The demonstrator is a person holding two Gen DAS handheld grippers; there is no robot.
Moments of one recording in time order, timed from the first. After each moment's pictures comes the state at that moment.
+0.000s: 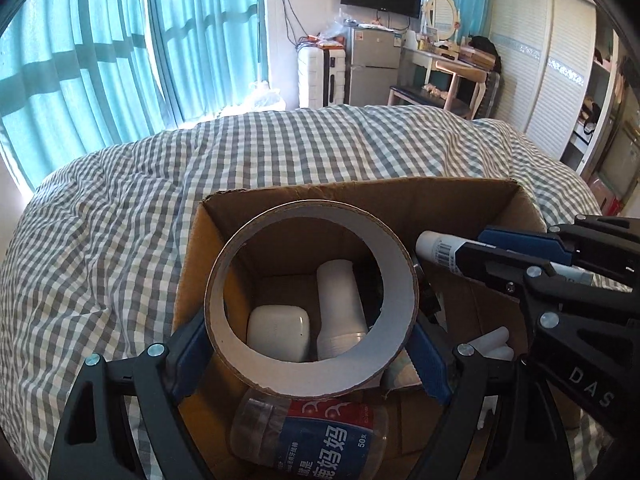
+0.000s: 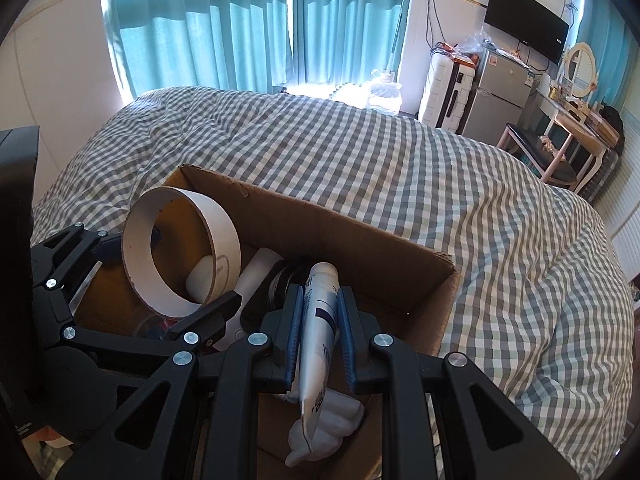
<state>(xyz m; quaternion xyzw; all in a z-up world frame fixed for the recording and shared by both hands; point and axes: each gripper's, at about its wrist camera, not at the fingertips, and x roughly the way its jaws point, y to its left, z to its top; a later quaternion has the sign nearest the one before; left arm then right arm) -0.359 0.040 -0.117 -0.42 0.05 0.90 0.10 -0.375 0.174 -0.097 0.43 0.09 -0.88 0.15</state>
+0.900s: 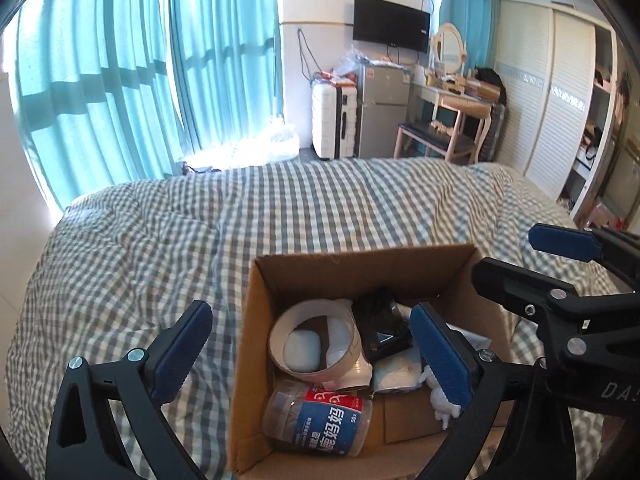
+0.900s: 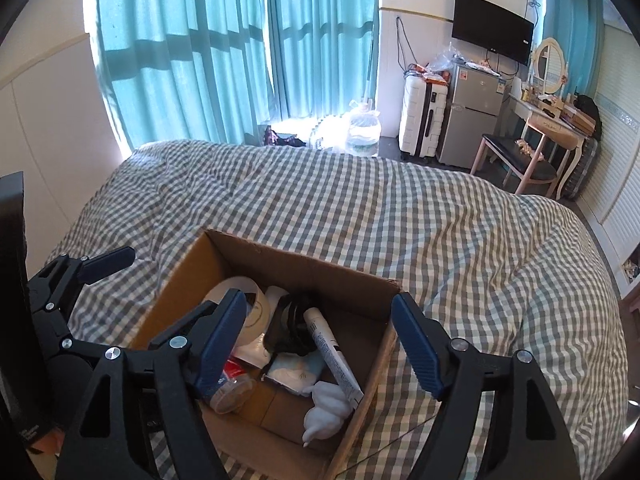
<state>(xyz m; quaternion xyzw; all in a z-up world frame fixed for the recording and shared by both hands) -0.324 0.027 -0.038 -0.36 0.04 0.93 0.08 -0.337 0.193 -0.014 0.38 0.04 -0.91 0.13</state>
